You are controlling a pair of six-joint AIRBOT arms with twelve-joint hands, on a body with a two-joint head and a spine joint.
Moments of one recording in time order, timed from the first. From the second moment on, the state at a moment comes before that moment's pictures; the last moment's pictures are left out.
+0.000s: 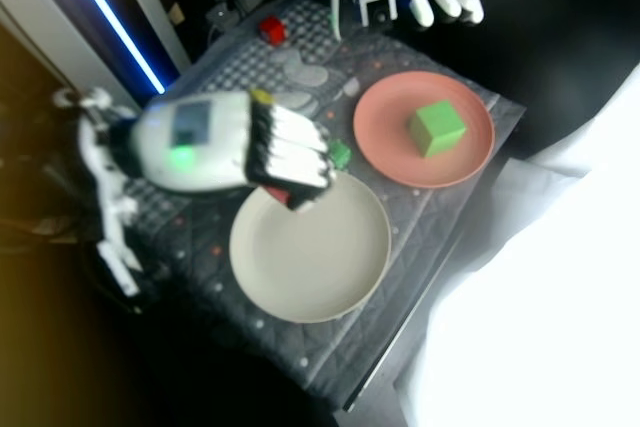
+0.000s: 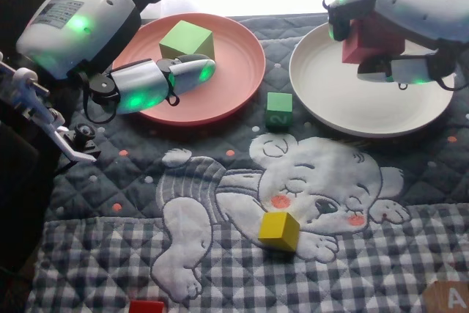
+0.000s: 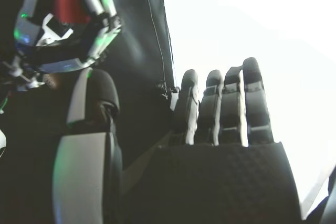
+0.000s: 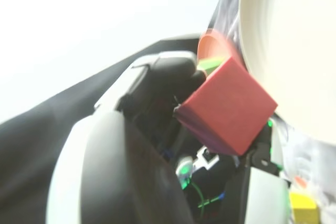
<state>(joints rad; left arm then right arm) 0.79 -1.04 1.10 -0.21 -1.05 0.40 -0.47 -1.11 1.31 2.98 -0.70 2.18</state>
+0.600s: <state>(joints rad) 0.79 -1.04 1.09 -0.21 -1.06 0.40 -0.47 -1.16 1.38 2.98 -0.56 2.21</state>
